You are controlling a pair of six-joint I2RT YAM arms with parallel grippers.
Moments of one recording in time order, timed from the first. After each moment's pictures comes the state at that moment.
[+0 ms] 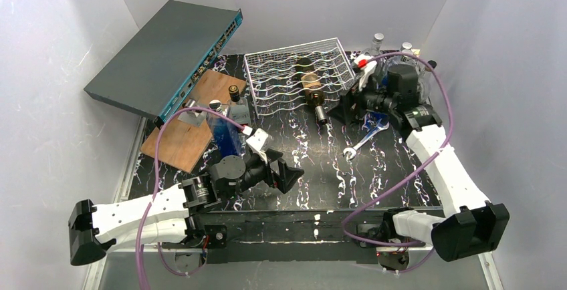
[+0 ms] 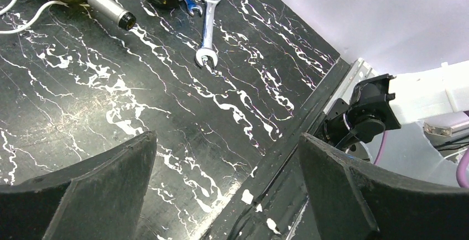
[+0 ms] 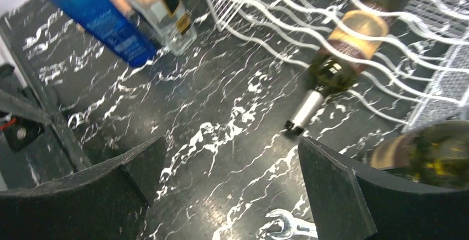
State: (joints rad) left arm -1.18 0.85 0.60 0.08 -0.24 -0.41; right arm 0.23 1.18 1.18 -0.44 -0.67 -0.13
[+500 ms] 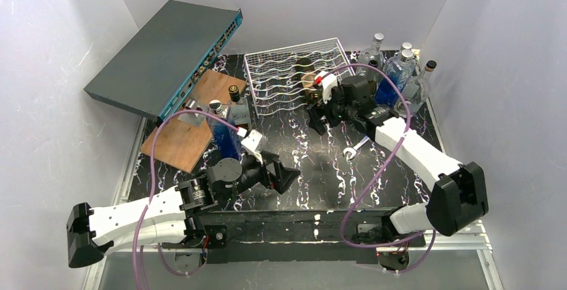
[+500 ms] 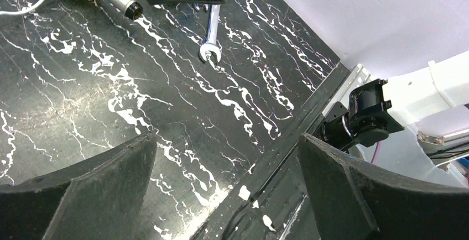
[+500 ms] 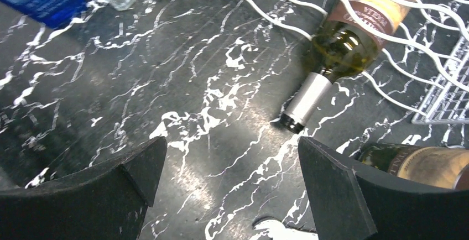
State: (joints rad) left arm -1.18 0.81 0.57 0.05 -0.27 -0.46; right arm 0.51 1.36 1.09 -0.35 -0.31 -0.21
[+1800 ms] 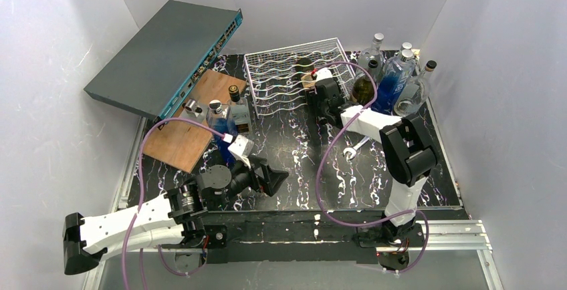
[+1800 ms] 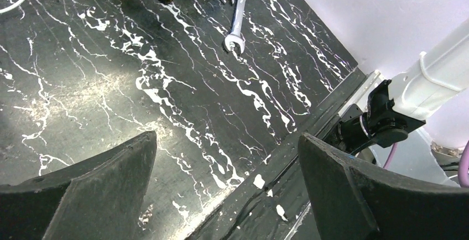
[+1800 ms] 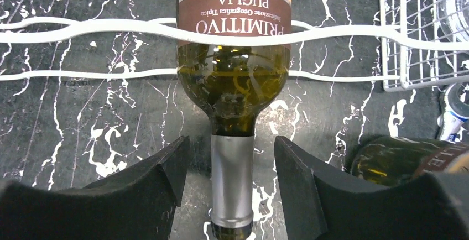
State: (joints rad) left arm -1.18 0.65 0.48 -0.03 -0.35 -0.50; right arm 0.55 1.83 1.17 0.01 0.25 0.12
